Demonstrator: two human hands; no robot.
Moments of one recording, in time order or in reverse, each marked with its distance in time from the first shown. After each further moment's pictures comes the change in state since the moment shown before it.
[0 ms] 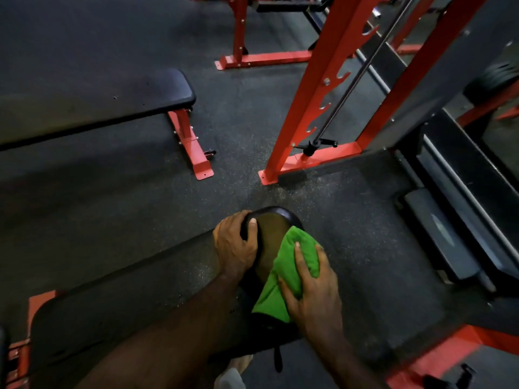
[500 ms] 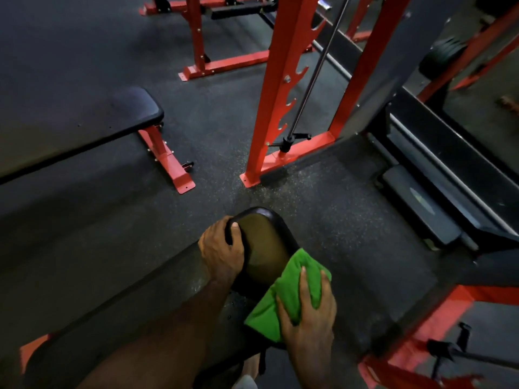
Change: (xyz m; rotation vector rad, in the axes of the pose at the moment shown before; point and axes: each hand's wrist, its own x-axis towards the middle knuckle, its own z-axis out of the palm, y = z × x) left_hand 0.001 0.002 -0.001 0.015 -0.023 -0.003; right_hand -0.063 -0.016 0.028 0.096 0.264 0.276
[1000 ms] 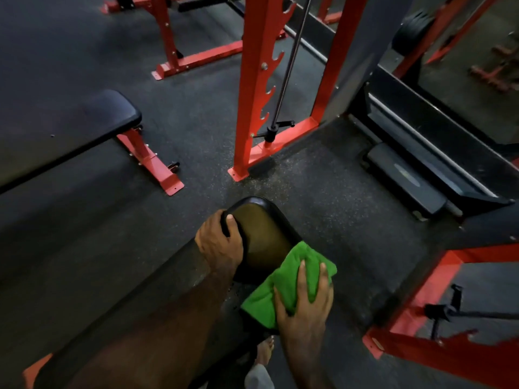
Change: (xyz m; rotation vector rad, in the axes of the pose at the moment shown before) left_hand 0.002 -0.002 0.002 0.031 -0.019 0.004; right_hand -0.031 -0.021 0.021 0.006 0.110 0.118
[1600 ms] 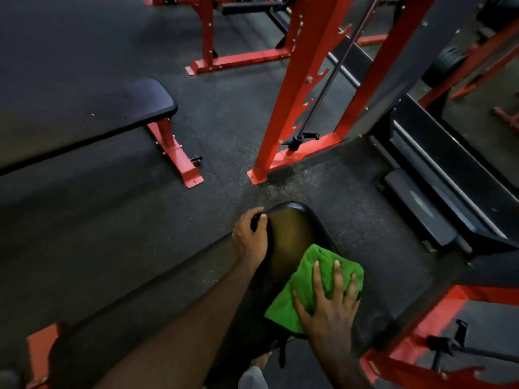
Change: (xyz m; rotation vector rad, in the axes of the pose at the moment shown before) left_hand 0.019 -0.014 -0.022 -0.462 -0.245 -0.183; right_hand 0.015 -0.007 -0.003 -0.316 -0.154 -0.219
